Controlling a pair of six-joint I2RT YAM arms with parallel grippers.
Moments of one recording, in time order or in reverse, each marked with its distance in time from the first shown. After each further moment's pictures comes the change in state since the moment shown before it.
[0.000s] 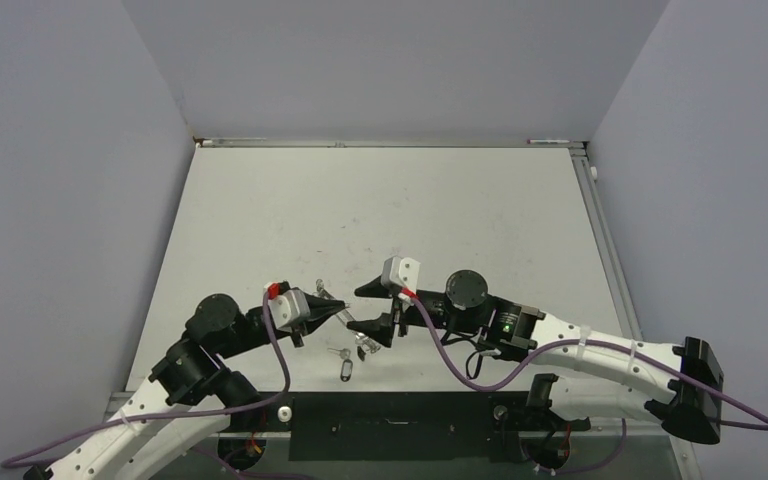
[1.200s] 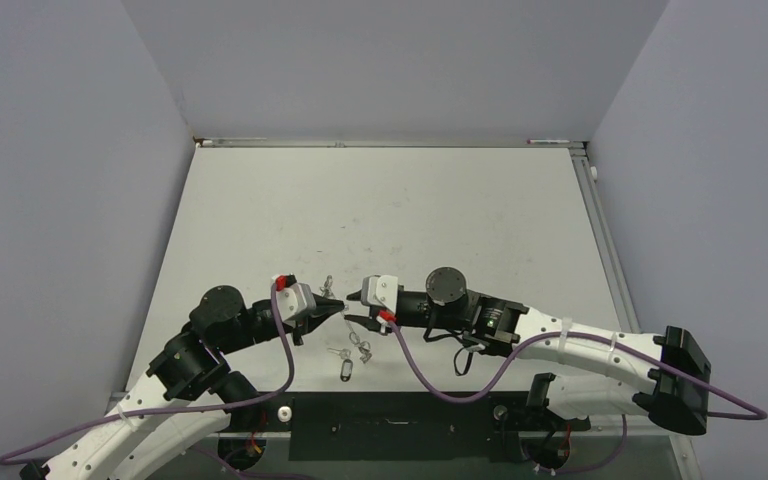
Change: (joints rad) left arm 0.000 0.064 0.080 -0.114 -0.017 0.001; right arm 0.000 0.075 0.028 -0.083 -0.011 -0.329
